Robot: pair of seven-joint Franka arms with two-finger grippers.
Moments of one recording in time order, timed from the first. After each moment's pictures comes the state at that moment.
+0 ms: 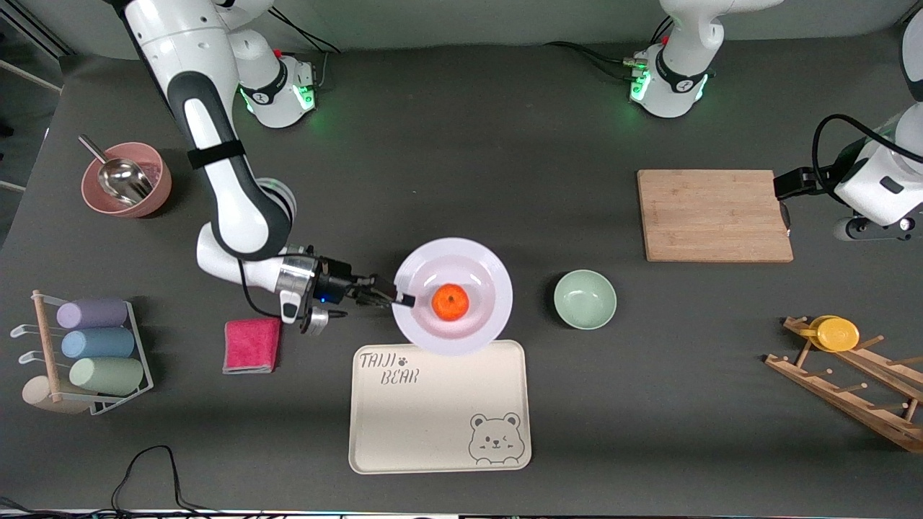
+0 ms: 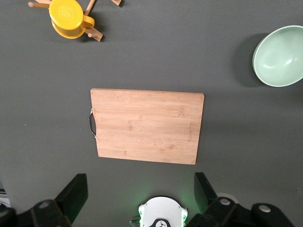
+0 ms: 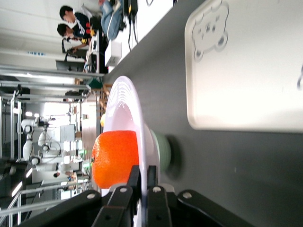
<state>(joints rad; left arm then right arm) 0.06 0.04 -0.11 -1.63 0.09 1.42 -0.08 0.51 0.52 -0.18 -1.80 1.63 2.23 -0.67</state>
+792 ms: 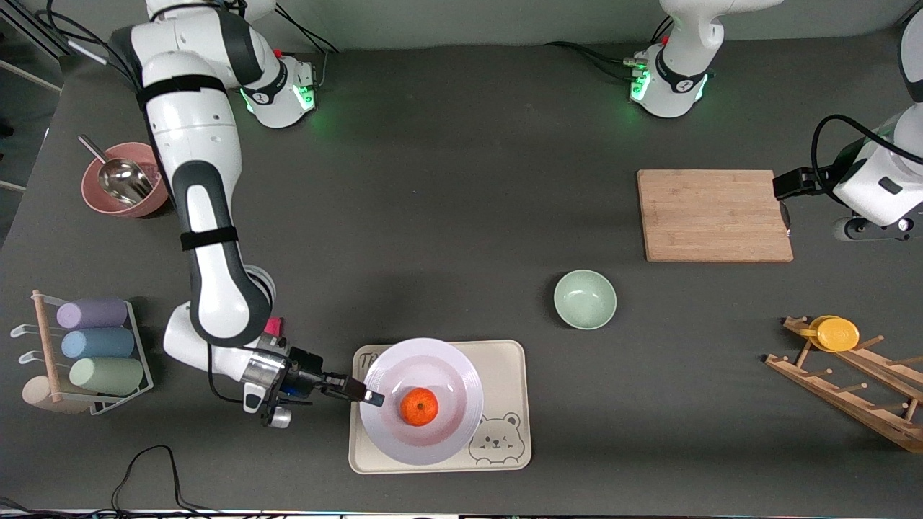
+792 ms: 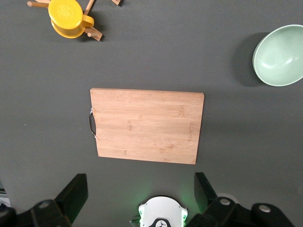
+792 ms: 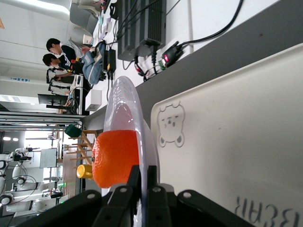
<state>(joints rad) 0.06 0.04 -0.11 -1.63 0.09 1.42 -0.08 0.37 0.94 -0.21 -1.22 1.51 2.22 -0.51</state>
